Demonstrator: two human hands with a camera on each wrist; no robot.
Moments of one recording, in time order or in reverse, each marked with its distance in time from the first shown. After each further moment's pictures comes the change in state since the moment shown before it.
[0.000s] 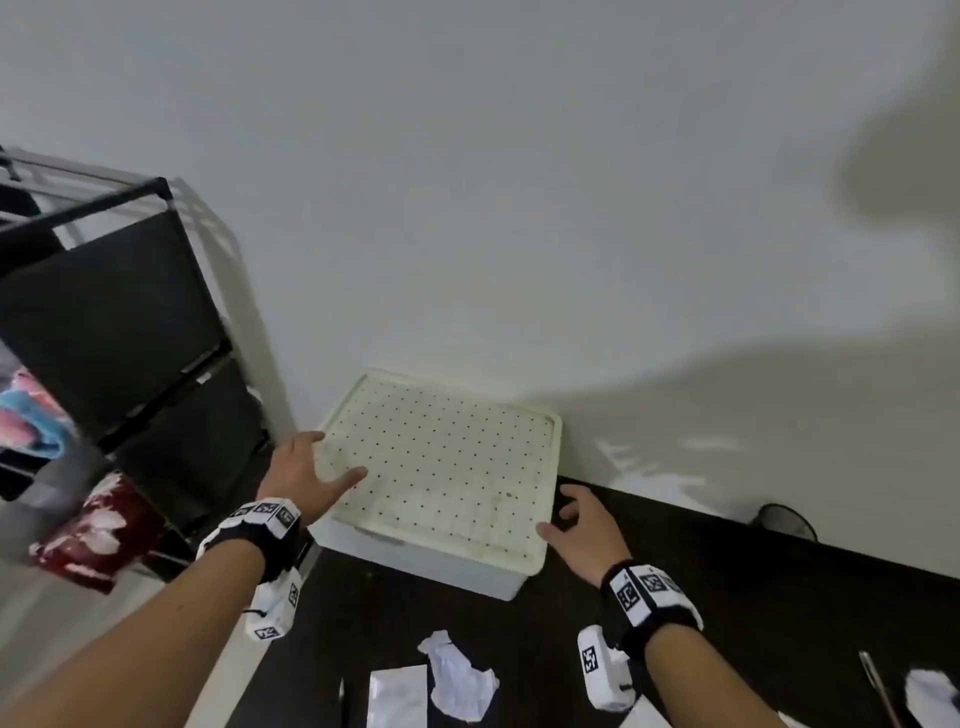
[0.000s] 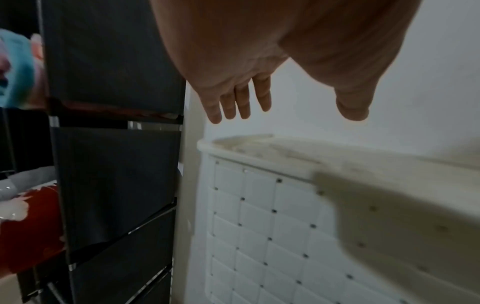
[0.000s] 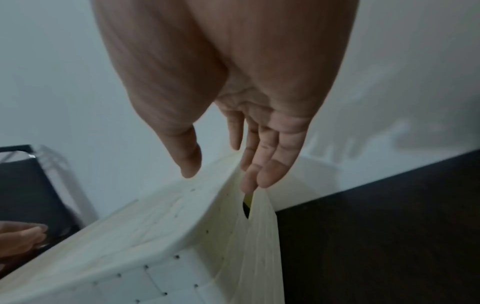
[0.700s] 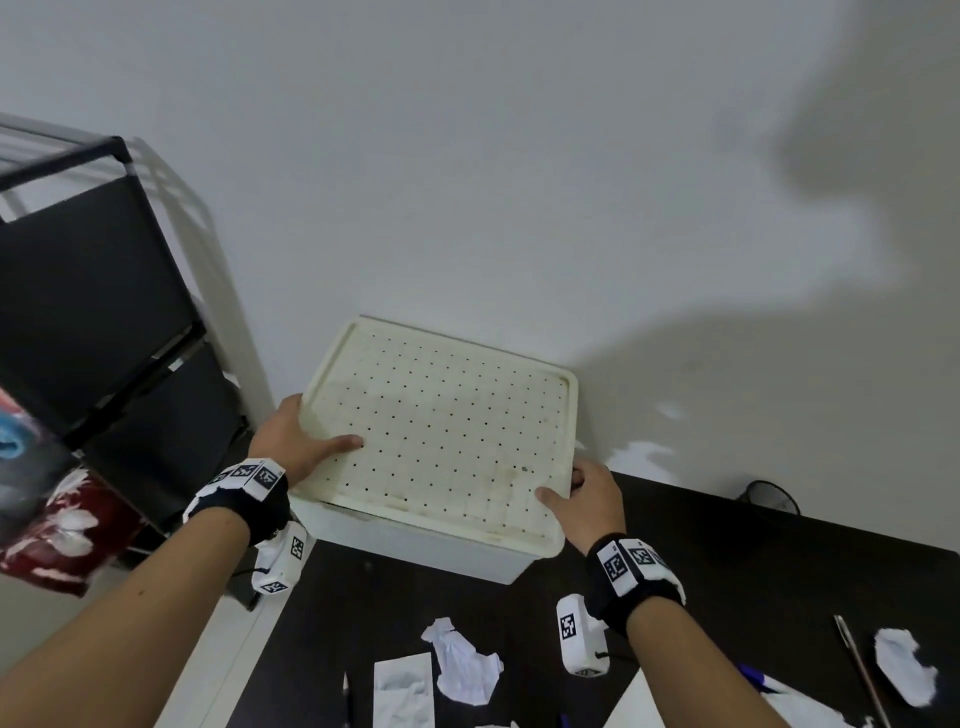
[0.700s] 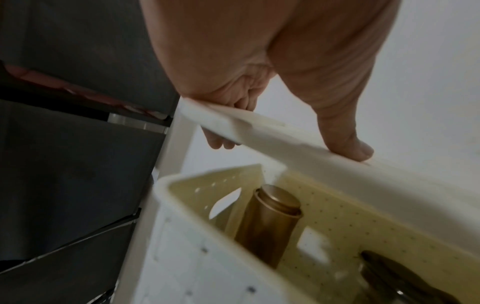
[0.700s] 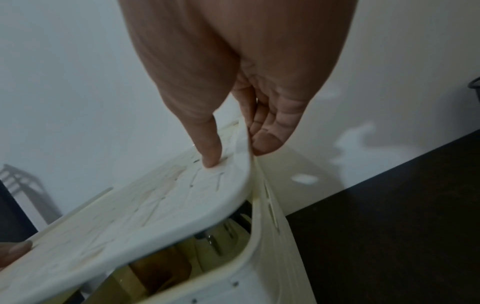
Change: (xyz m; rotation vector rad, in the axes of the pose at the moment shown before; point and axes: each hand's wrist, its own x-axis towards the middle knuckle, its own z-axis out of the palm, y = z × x) left_hand 0.049 -0.007 -0.016 -0.277 -0.093 -0.063; right_hand 0.019 -0.020 0.017 0.023 0.277 0.061
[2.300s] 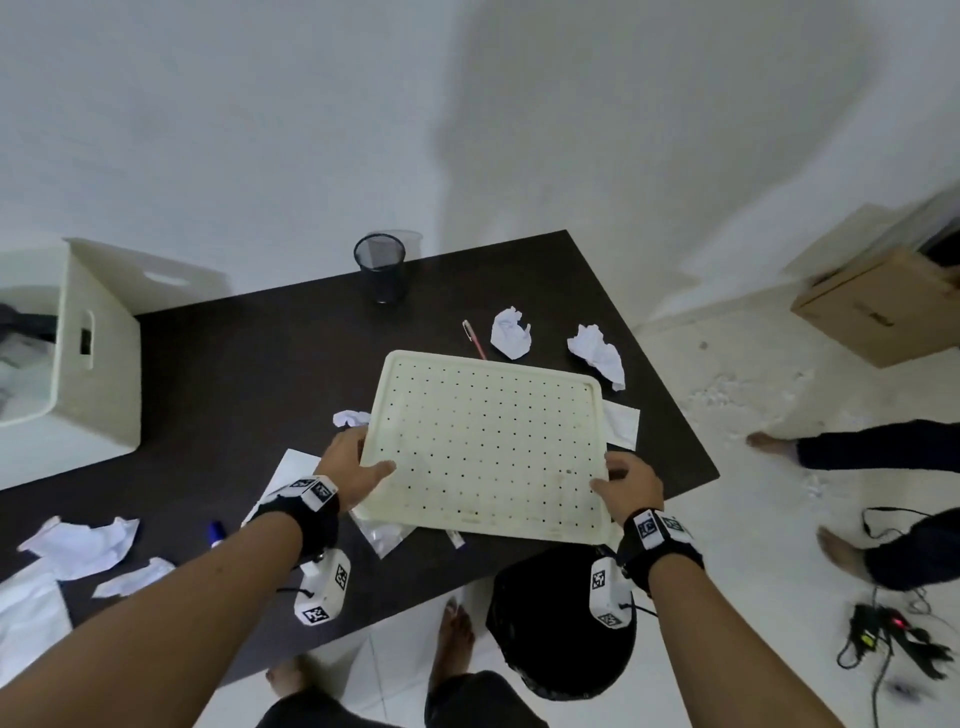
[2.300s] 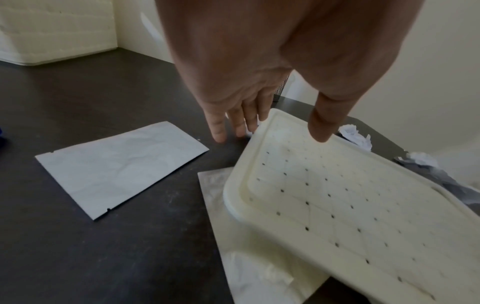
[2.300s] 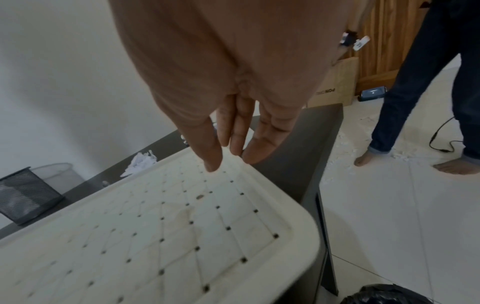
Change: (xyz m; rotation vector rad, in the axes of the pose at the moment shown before) left_hand -0.369 0.137 0.481 0.277 -0.809 0.286; right_hand -0.299 0.514 -0.315 0.073 0.288 0.759
